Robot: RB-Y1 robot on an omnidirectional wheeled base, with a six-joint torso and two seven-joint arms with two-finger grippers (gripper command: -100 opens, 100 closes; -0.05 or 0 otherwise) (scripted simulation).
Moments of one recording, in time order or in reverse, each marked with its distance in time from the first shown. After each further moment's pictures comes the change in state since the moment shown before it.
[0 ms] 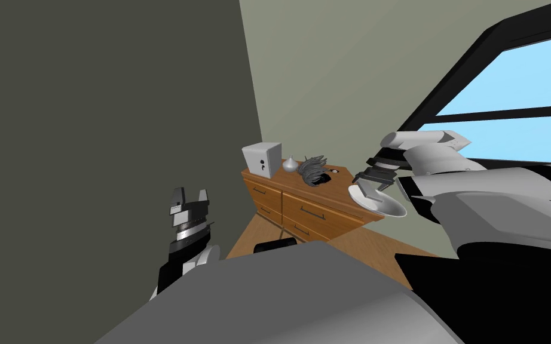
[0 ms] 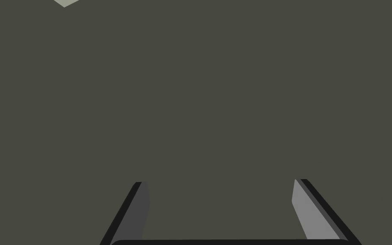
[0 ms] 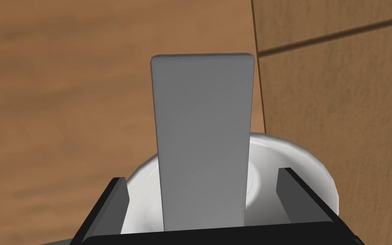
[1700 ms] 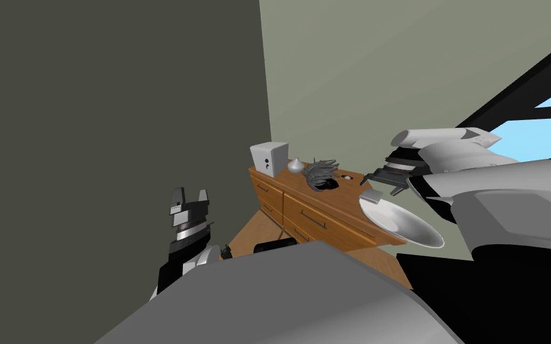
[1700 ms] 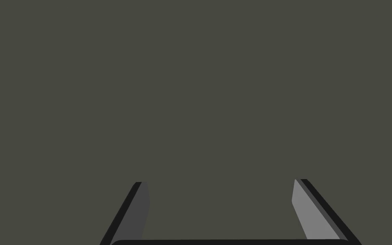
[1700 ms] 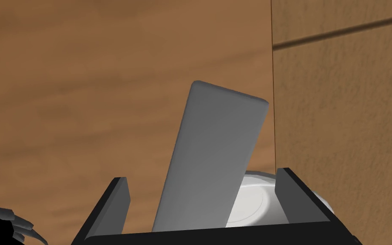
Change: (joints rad) left arm 0.000 0.000 0.000 0.000 0.000 0.000 0.000; right arm -0.037 -0.085 0.179 0.094 -0.139 0.016 -0.089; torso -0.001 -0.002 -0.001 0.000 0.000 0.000
